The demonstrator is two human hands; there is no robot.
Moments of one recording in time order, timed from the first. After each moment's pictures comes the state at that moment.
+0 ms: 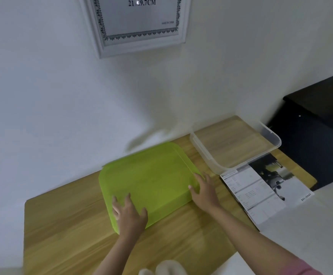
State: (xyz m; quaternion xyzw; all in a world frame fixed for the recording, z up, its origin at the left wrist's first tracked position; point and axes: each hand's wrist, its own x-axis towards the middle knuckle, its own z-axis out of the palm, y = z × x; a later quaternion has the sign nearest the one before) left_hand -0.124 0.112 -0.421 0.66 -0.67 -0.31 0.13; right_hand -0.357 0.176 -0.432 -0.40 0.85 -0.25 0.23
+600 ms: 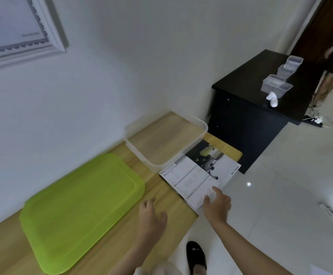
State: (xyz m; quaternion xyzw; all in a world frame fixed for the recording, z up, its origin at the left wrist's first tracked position) left_hand -0.299 0.232 -0.398 0.44 -0.78 -0.44 0.05; right_hand -0.459 0.353 -0.437 -0.01 0.91 -0.39 0.13
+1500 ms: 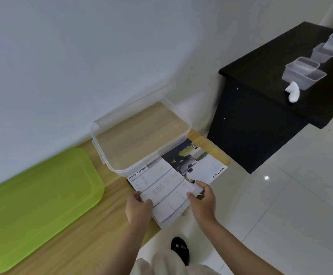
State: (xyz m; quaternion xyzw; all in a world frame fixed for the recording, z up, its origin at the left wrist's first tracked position) left_hand -0.457 0.269 -0.414 0.68 -0.49 -0.52 0.15; right_hand -0.584 0.381 -0.435 -0.04 0.77 -0.57 0.27
